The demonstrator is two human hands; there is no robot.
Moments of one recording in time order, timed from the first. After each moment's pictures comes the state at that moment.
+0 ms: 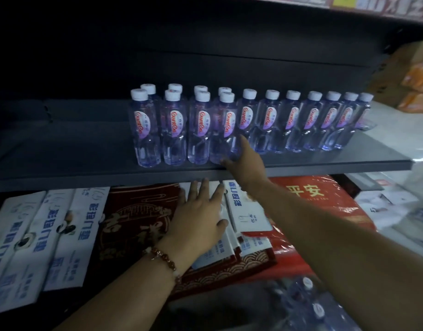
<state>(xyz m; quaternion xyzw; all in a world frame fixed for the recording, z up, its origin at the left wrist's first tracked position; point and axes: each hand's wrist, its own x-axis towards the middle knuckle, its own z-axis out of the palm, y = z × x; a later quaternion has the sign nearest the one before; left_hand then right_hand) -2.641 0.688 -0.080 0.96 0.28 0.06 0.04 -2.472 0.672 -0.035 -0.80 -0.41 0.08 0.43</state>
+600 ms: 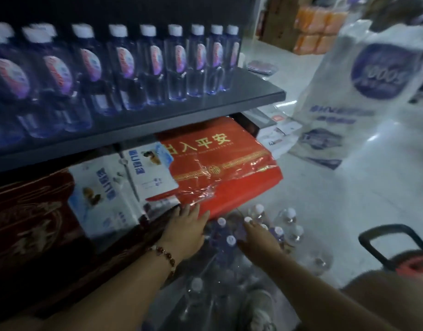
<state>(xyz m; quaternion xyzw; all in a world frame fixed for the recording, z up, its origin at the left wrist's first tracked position) -2.509 0.536 -0.211 0.99 0.05 -0.09 -0.03 -2.417 0.343 -0.243 -0.95 -0.24 0.17 0.08</state>
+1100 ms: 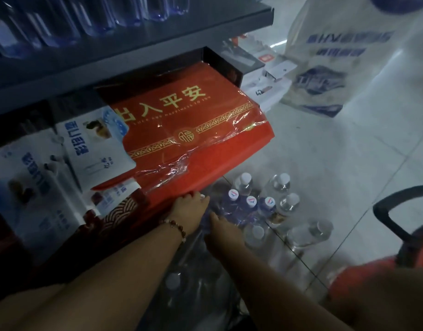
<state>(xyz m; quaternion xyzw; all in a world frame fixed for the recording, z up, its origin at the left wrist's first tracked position) -2.398 0.501 -0.339 0.98 -0.02 -0.18 -0.08 -2.403 0.371 -0.346 -0.94 -0.20 0.26 0.12</state>
